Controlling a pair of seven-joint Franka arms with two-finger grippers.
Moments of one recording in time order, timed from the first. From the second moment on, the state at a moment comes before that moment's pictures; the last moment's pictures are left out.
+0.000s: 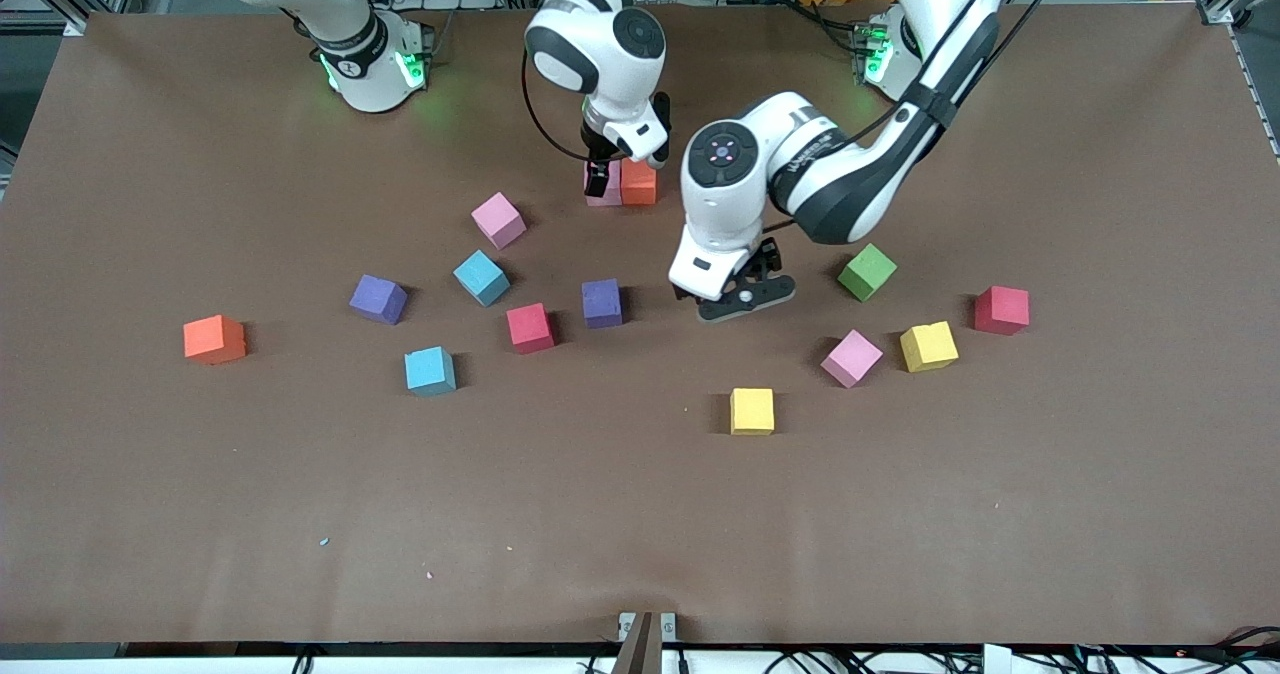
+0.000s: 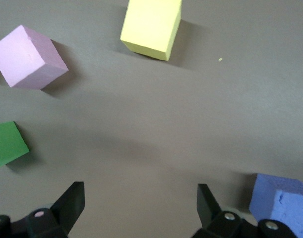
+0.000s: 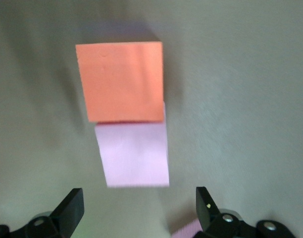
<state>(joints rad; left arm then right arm) -0.33 0.54 -0.50 -1.64 0.36 2.00 -1.20 1.04 0.28 0.02 -2.11 -0.11 2.14 -0.36</state>
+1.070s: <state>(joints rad) -0.50 0.81 -0.45 -1.31 0.36 2.08 -1.08 0.64 0.07 0.00 -2.38 -0.11 2.28 -0.18</state>
